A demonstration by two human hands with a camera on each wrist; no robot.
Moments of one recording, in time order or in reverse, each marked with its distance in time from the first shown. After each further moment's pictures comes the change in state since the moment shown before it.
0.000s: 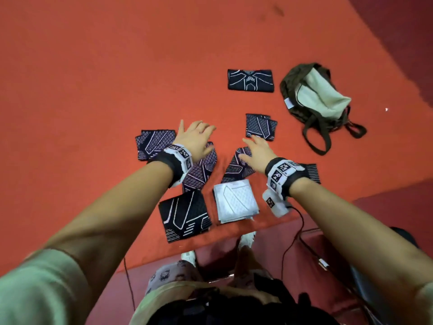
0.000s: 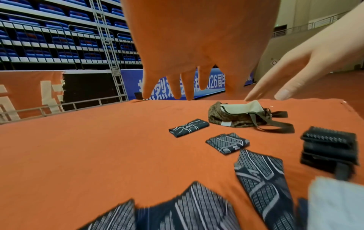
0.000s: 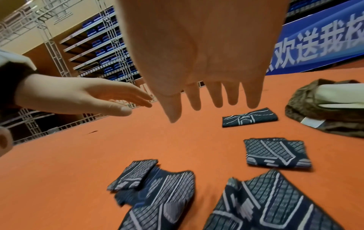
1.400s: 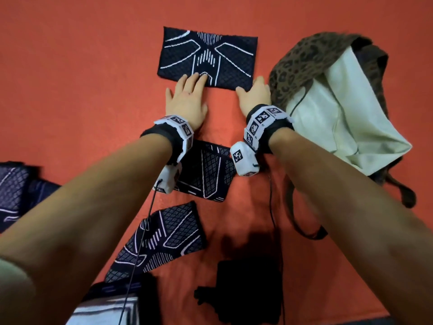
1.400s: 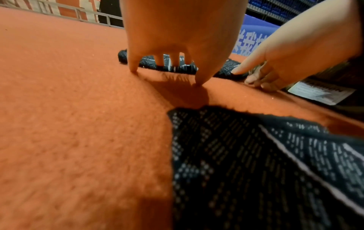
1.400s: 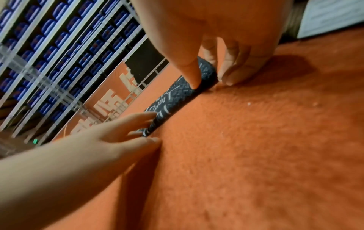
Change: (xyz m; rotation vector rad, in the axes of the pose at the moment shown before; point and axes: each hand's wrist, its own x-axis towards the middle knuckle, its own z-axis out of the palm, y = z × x) left_hand 0.446 0.043 0.145 -0.237 0.085 -0.423; right_hand 0.417 0.224 -0.040 0.501 0.190 0.315
